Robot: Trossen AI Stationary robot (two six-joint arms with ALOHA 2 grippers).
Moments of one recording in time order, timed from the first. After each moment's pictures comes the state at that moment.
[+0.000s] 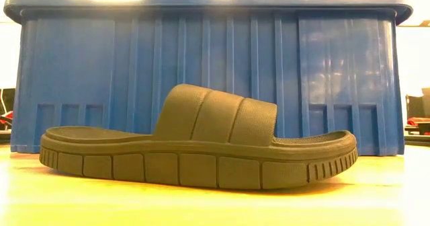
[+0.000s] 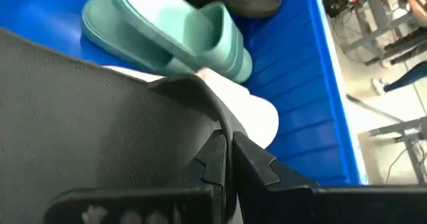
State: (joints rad) left arm -0.41 1.51 1.83 -1.12 -0.46 -0.52; right arm -0.31 1.22 1.09 -0.52 0.07 -0.64
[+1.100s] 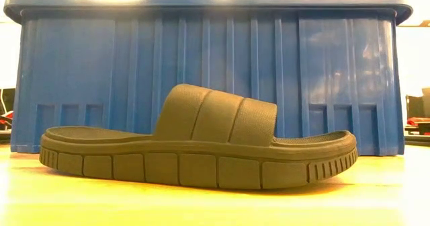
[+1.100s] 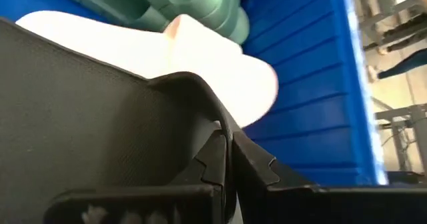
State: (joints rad) left arm -0.39 1.48 1.83 -1.16 -0.46 -0.51; right arm -0.43 1.33 1.04 -0.41 0.05 -0.76
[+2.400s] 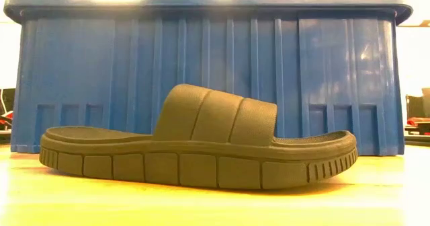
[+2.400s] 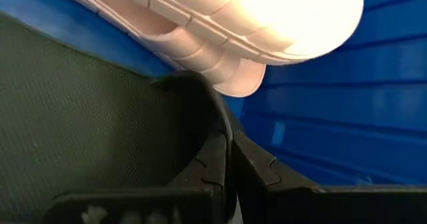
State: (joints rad) left arm -0.39 1.48 1.83 -1.16 -0.46 -0.51; right arm -0.49 1.48 1.00 -0.44 0.13 -0.94
